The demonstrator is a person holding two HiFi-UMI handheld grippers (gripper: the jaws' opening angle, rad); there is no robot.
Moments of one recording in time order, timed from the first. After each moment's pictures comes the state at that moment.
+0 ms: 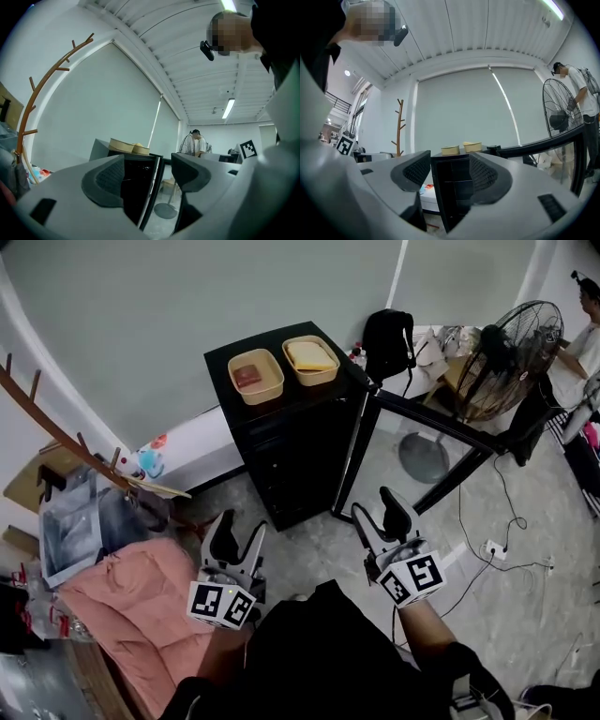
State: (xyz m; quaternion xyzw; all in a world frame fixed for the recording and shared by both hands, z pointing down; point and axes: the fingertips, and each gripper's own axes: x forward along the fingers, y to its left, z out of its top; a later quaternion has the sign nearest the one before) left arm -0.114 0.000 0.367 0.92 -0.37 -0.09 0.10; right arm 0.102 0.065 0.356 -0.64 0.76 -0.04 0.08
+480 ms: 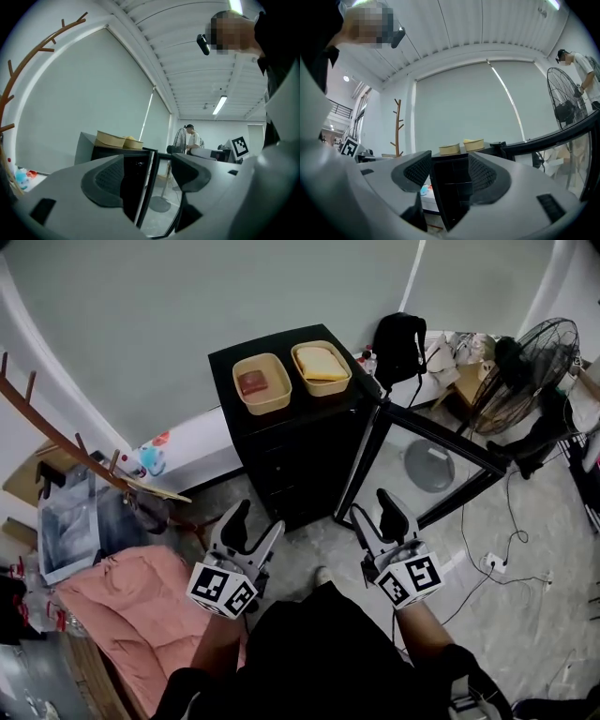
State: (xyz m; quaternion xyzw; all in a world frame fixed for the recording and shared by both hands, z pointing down) left arm -0.070 -0.037 0.376 0.95 -0.30 -0.04 0.10; right arm 0.109 0.020 0.366 -0.62 0.77 -0.06 0.08
